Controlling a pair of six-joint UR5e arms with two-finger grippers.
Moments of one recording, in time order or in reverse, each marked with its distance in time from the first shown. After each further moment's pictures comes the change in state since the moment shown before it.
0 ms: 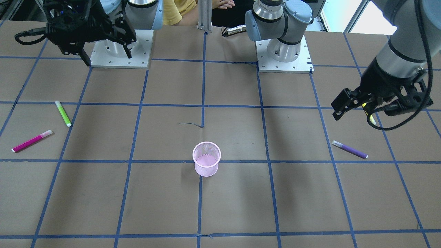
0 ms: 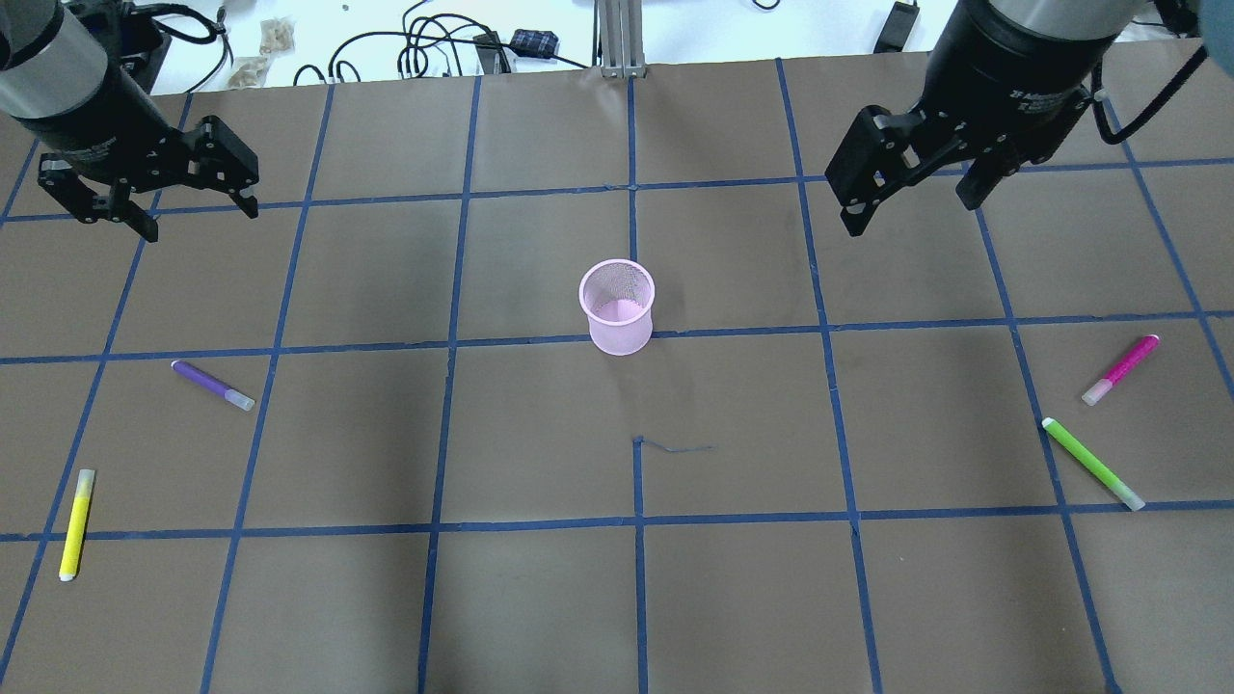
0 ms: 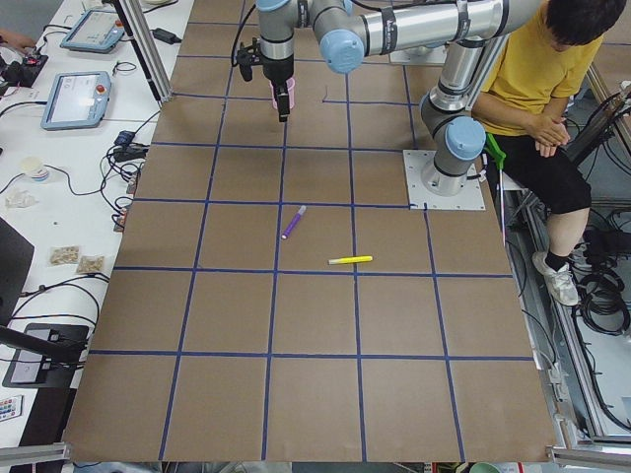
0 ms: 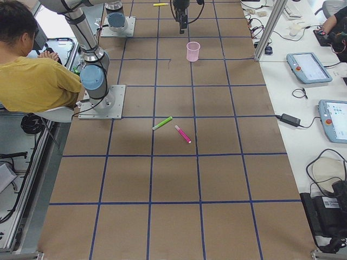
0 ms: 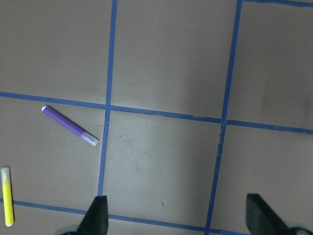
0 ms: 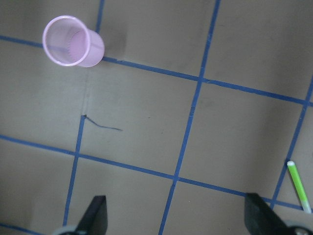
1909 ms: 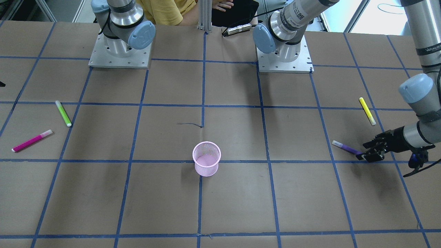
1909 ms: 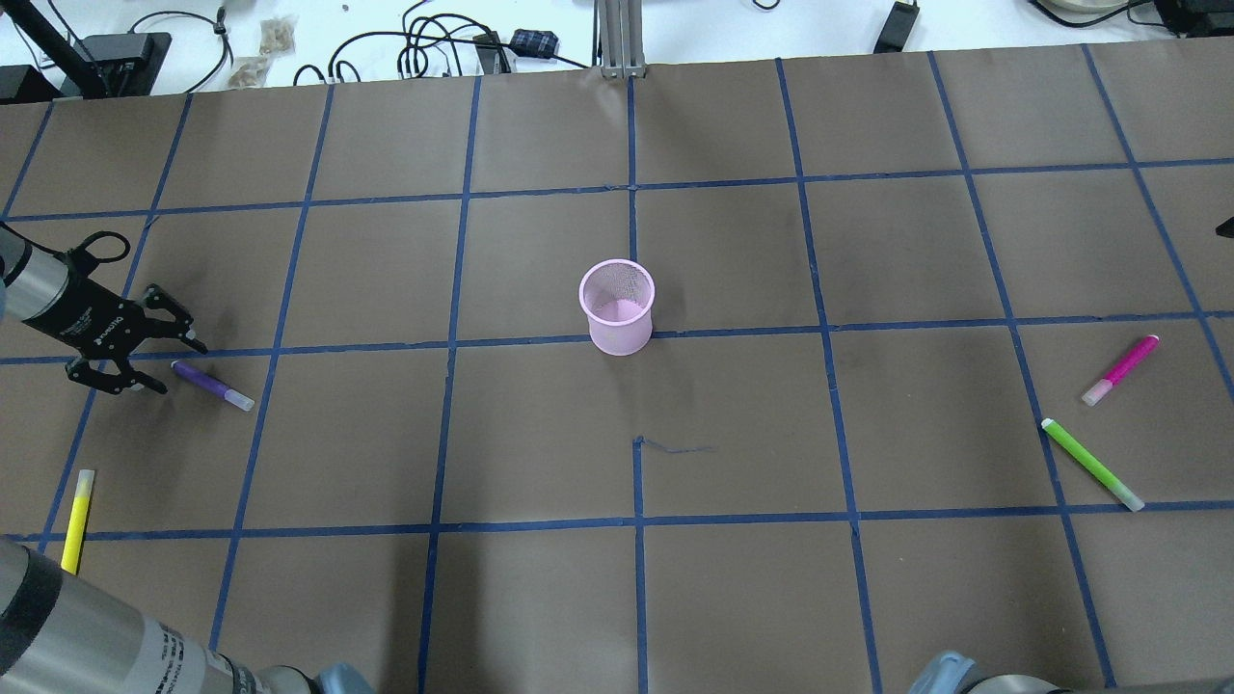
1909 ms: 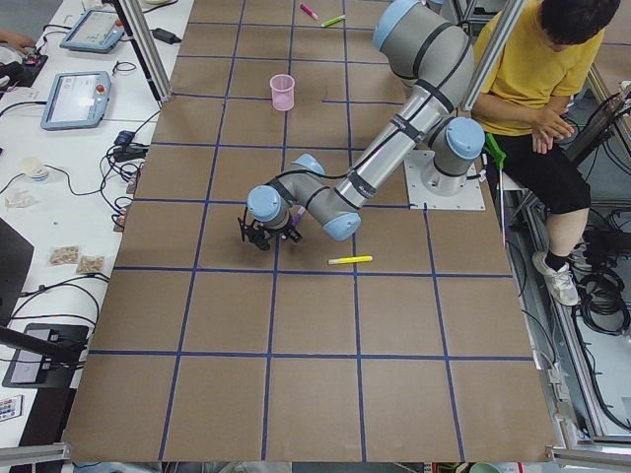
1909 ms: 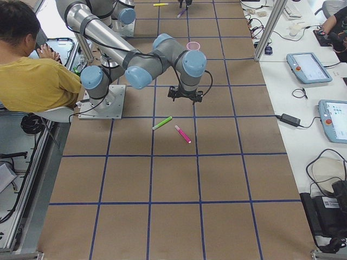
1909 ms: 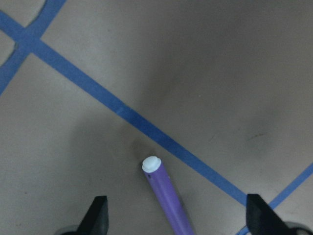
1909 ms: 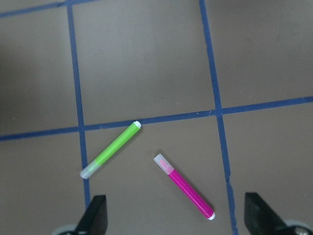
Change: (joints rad) left arm 0.412 -0.437 -0.105 0.203 -0.166 -0.072; right arm -0.747 0.214 0.157 -0.184 0.038 -1.992
